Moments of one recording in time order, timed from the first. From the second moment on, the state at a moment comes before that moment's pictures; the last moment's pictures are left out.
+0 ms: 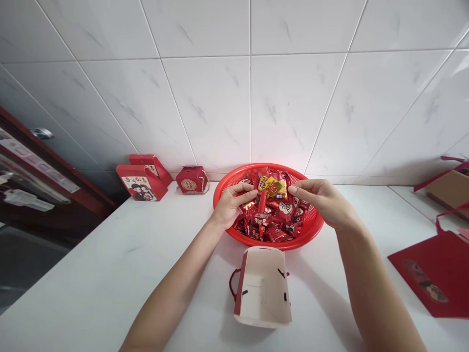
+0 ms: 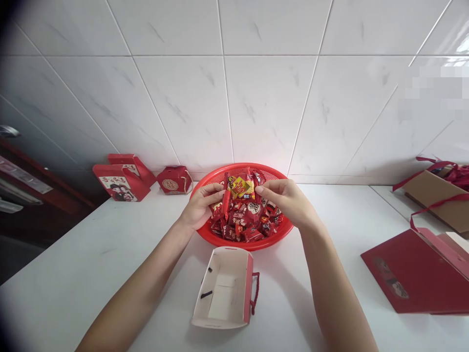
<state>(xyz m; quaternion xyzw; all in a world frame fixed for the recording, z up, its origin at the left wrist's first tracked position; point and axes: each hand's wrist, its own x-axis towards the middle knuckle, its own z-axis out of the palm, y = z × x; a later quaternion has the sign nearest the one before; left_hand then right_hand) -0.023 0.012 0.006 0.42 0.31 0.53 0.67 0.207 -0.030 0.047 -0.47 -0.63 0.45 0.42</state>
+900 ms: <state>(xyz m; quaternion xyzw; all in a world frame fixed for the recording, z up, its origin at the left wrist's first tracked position) -0.021 0.007 0.004 0.46 0.29 0.54 0.65 0.189 -0.024 0.037 -0.41 -0.53 0.44 0.60</state>
